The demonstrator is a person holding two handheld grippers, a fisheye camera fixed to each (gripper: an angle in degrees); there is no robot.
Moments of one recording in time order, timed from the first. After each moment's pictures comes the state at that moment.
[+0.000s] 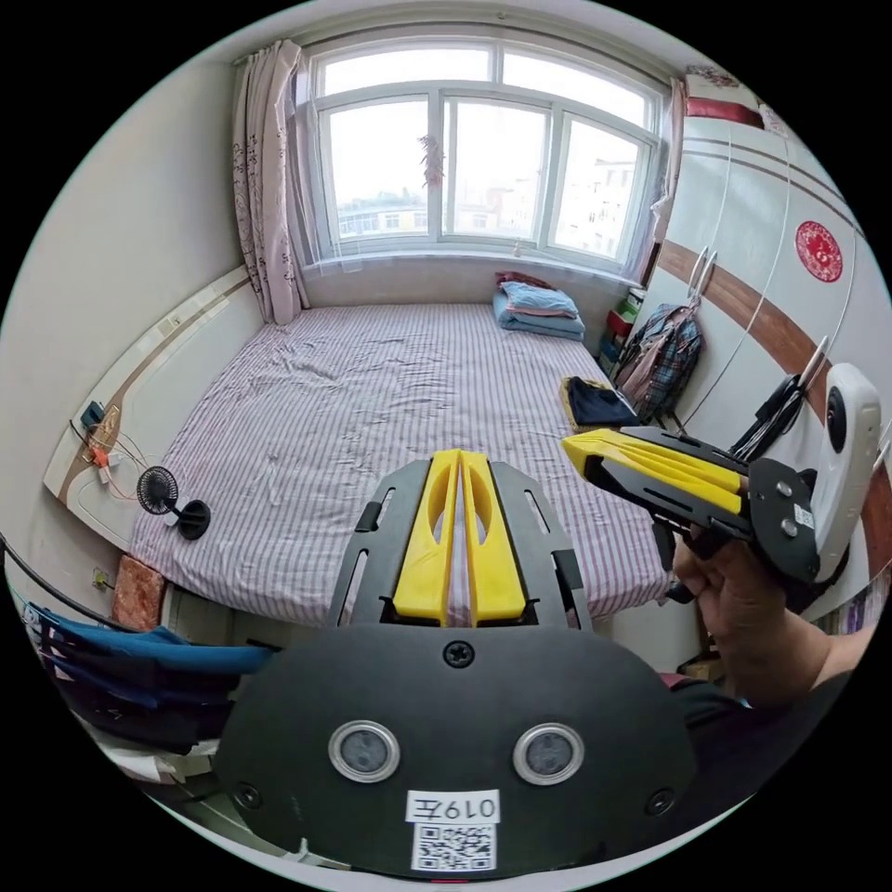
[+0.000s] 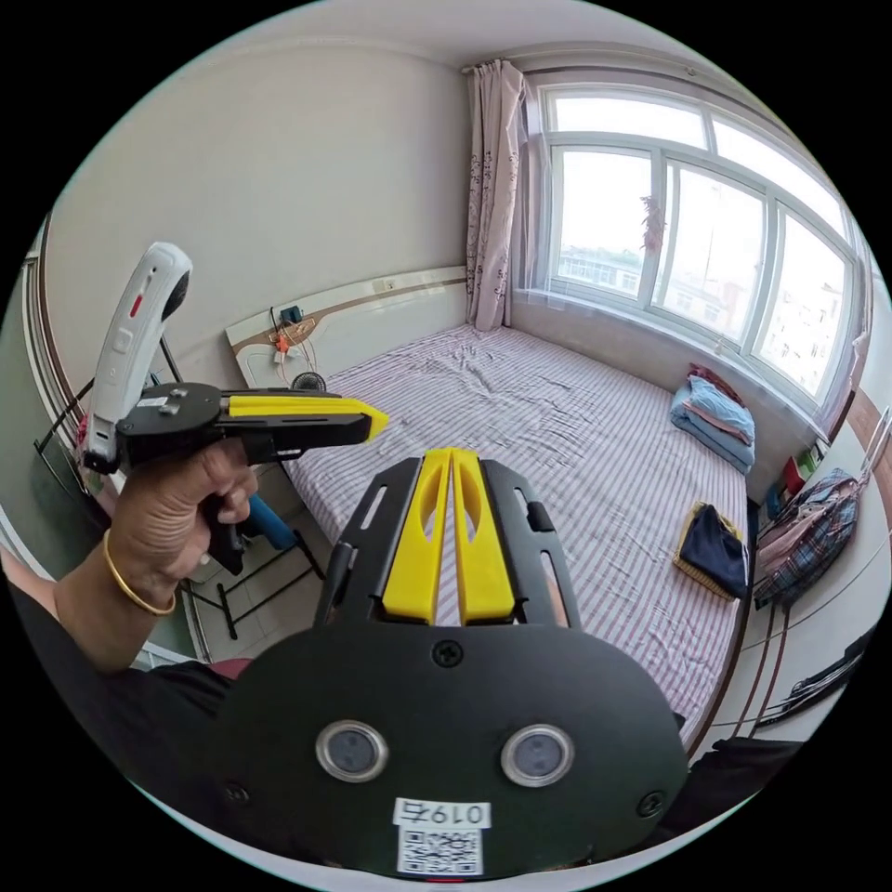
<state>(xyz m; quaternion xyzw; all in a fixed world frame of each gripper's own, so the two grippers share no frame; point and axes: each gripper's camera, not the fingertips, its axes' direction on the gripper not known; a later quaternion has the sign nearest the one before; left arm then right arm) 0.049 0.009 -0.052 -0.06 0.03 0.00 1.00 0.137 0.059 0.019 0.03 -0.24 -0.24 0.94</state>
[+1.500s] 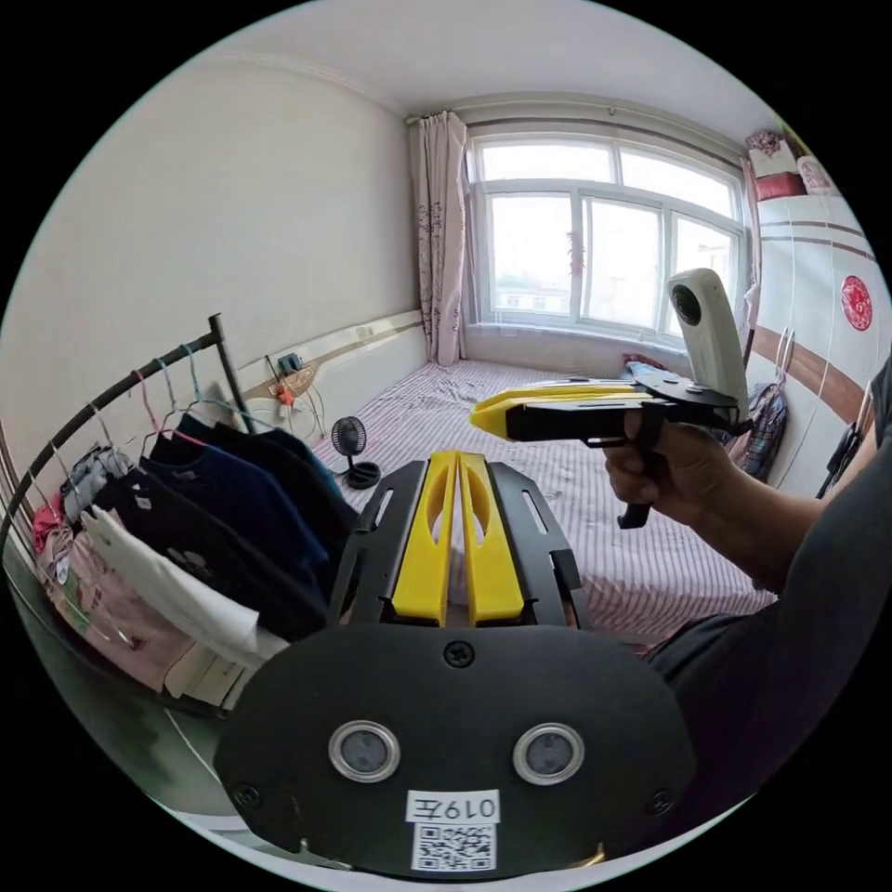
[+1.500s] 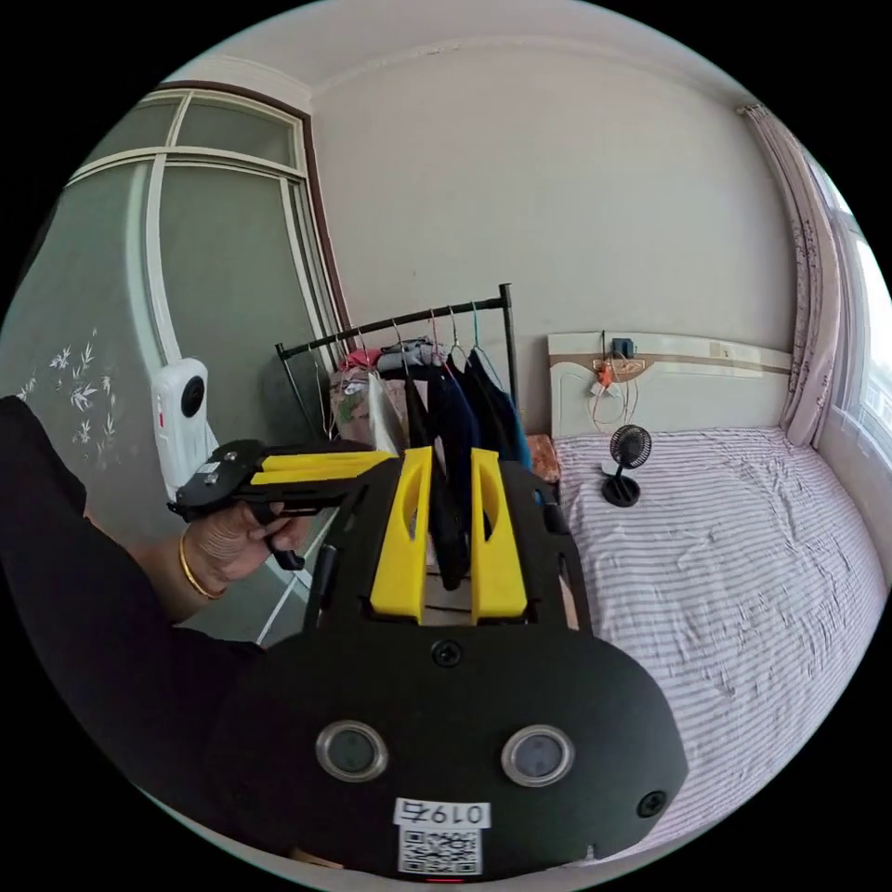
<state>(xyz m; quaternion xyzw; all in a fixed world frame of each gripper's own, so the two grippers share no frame) -0.224 0.380 -0.496 0.07 -0.14 -0.10 0.98 -0.245 0.194 -0.095 0.02 -0.59 -0.42 0.69</state>
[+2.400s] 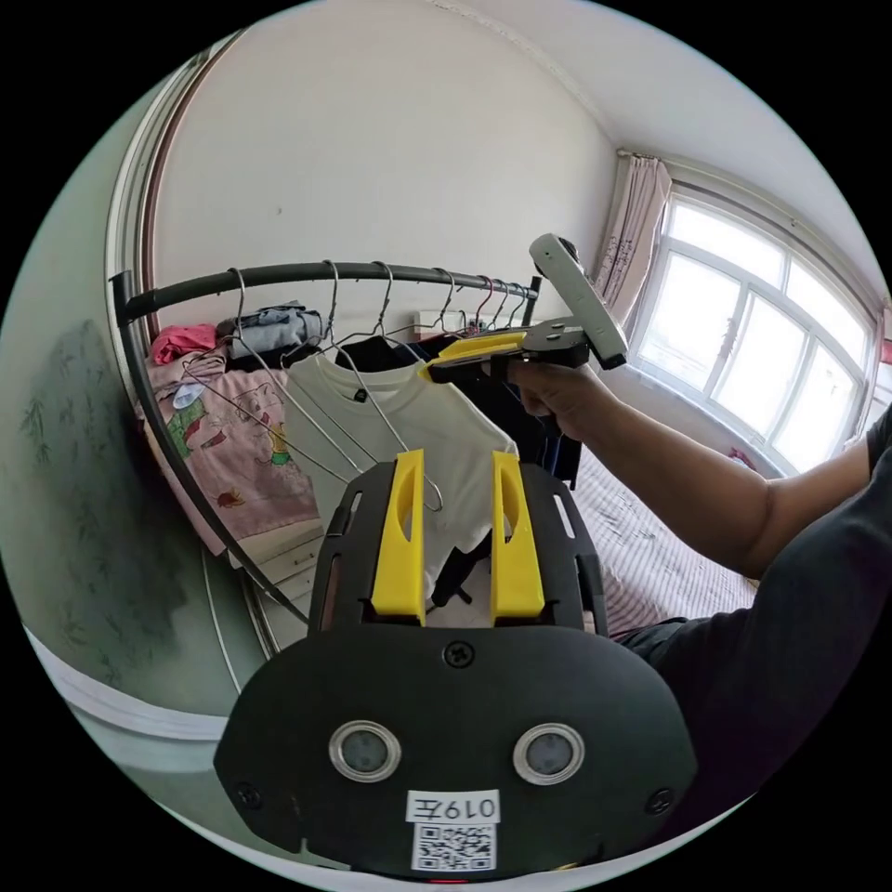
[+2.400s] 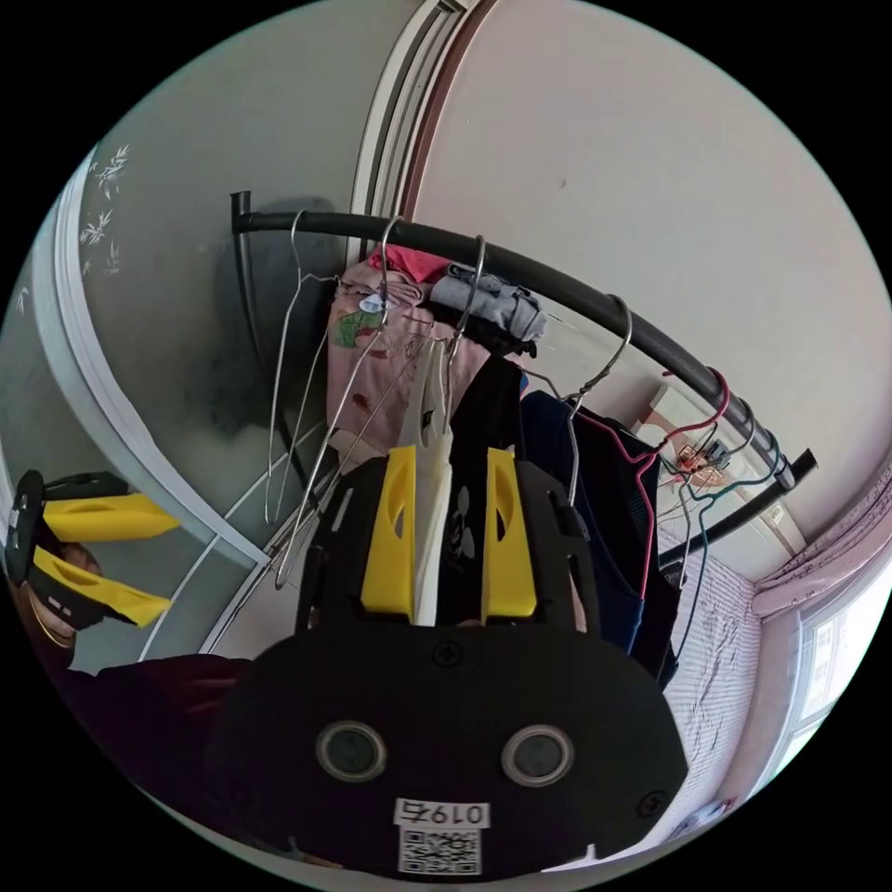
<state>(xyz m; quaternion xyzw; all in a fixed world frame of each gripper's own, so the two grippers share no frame) -0.447 0.647 -0.773 0.07 -0.25 -0.32 0.91 -0.712 0.371 -0.271 0.05 -0.45 -0.65 0.61</state>
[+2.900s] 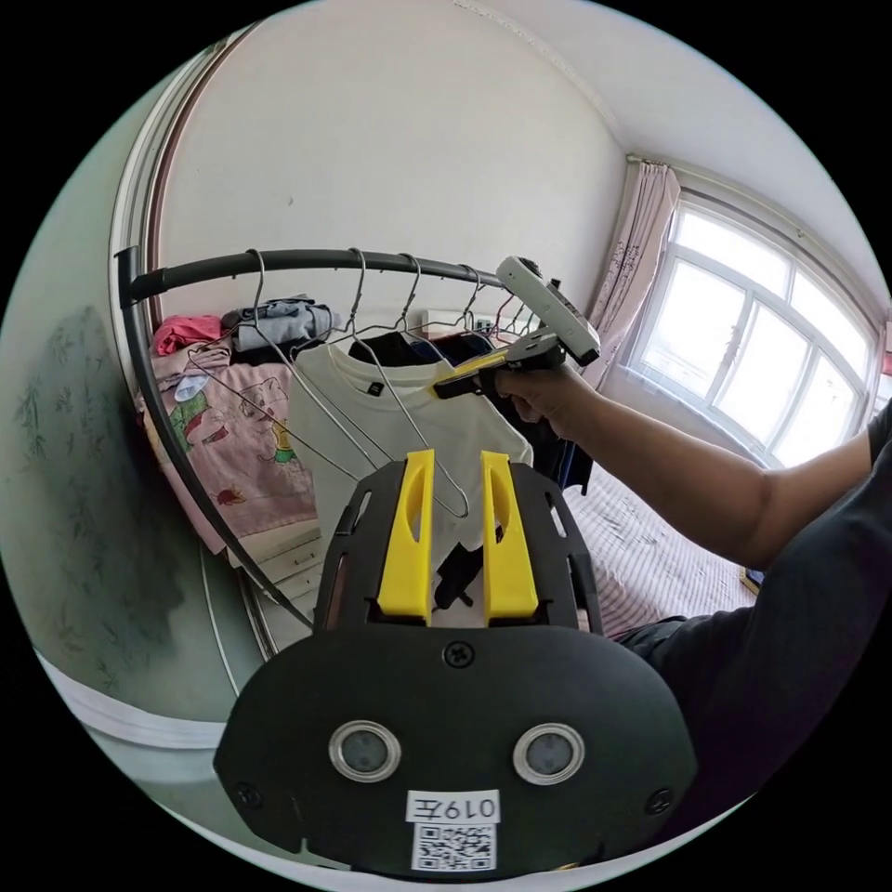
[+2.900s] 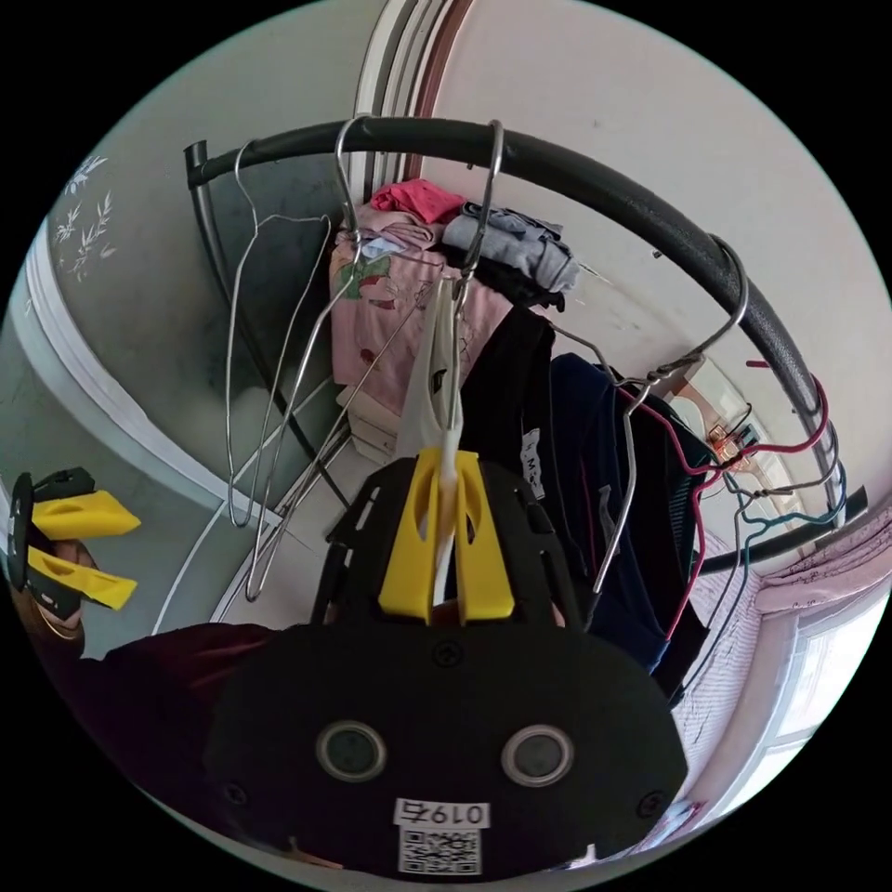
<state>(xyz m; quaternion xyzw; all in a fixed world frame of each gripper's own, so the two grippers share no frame) -0.496 0.681 -0.798 0.09 -0.24 -0.32 0.91 -0.784 0.395 -0.269 -0.01 -0.41 -0.69 0.59</state>
